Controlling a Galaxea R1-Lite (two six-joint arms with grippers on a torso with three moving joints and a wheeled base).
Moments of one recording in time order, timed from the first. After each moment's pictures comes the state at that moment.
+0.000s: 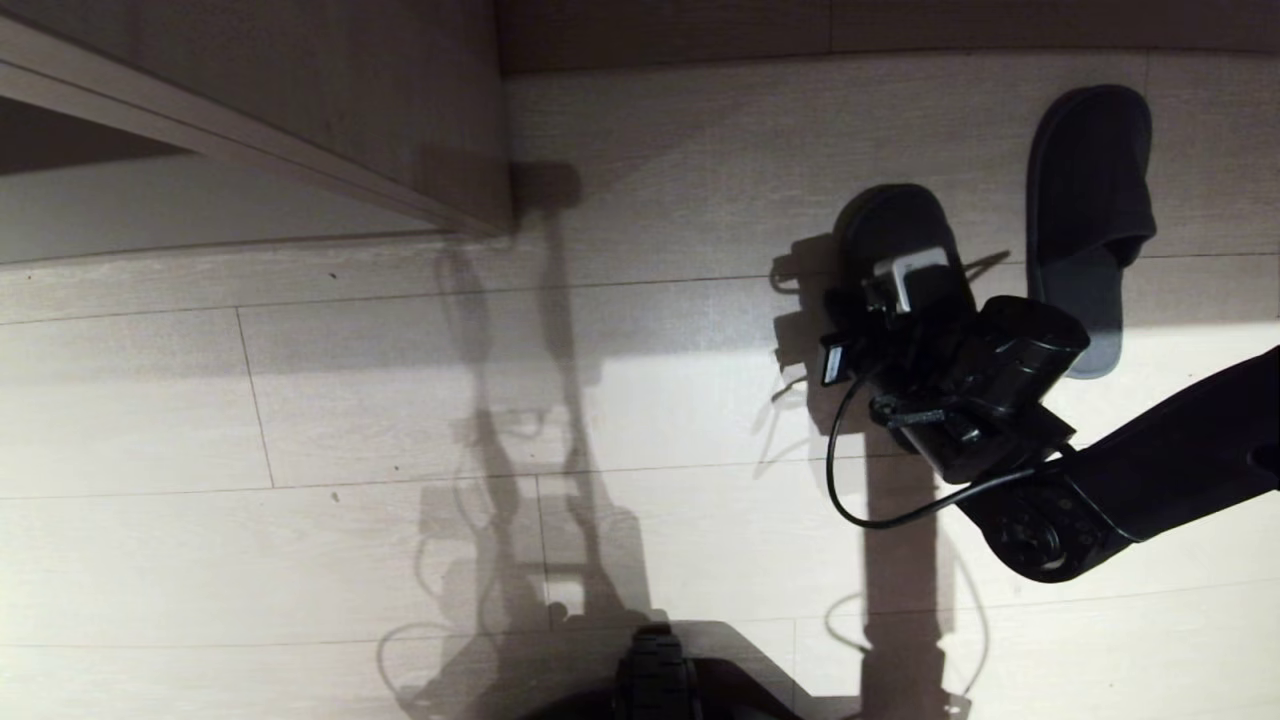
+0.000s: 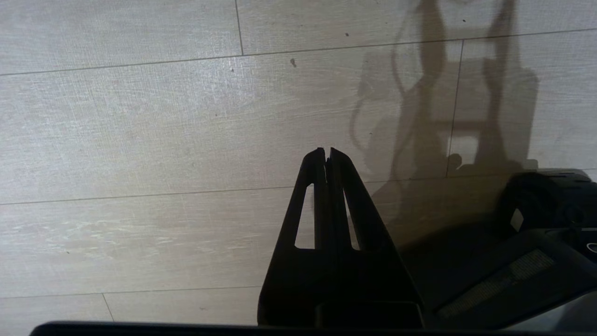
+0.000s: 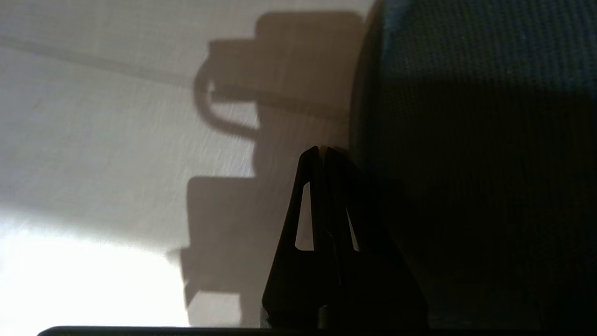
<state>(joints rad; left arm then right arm) 0.00 0.00 0.00 0.00 0.00 0.00 0.32 2.02 -0.90 -1.35 -0.16 -0.25</state>
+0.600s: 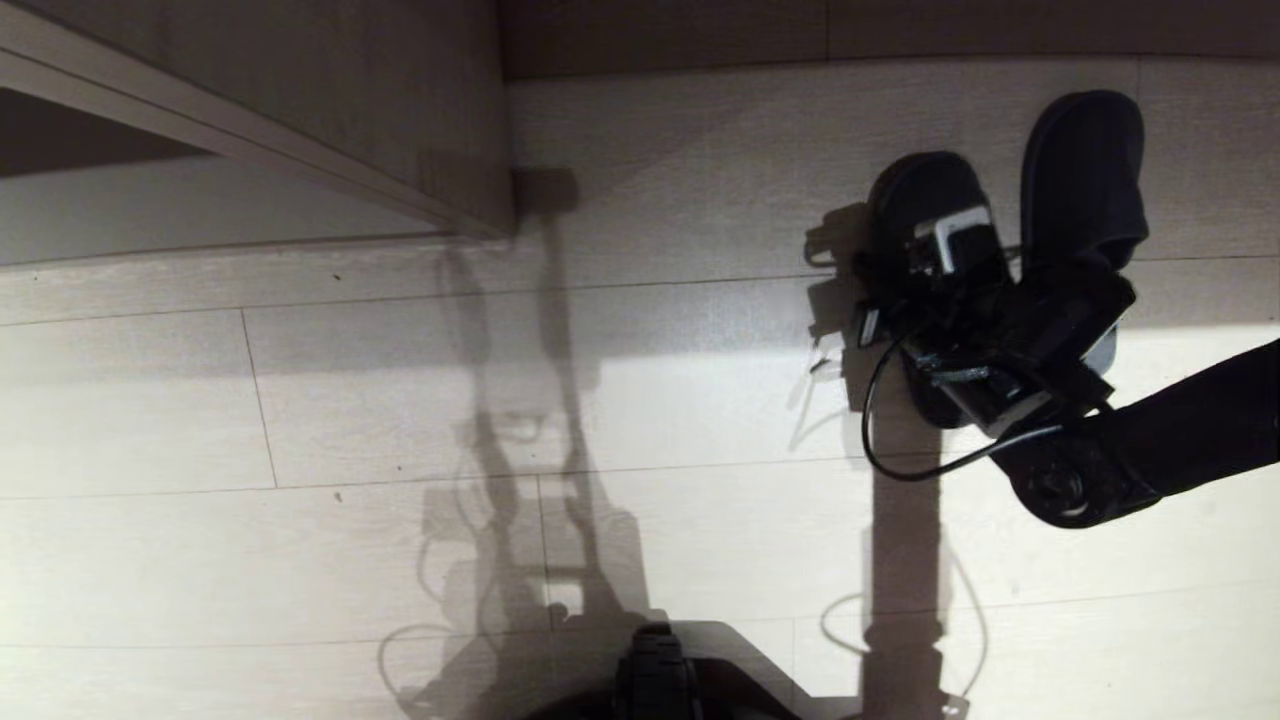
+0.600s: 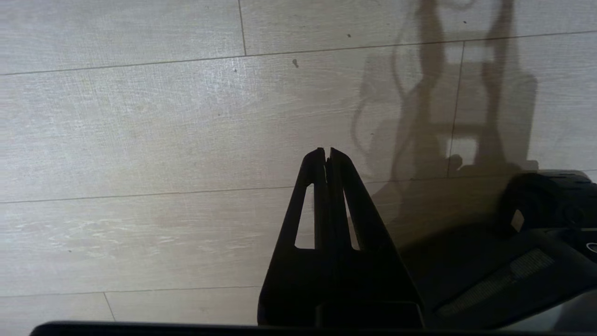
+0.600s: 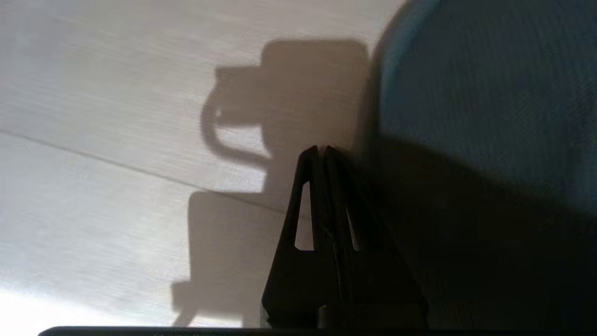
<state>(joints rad) 0.00 0.00 0.00 0.00 0.00 0.00 0.18 2.03 -1.02 -1.27 -0.01 -0.26</state>
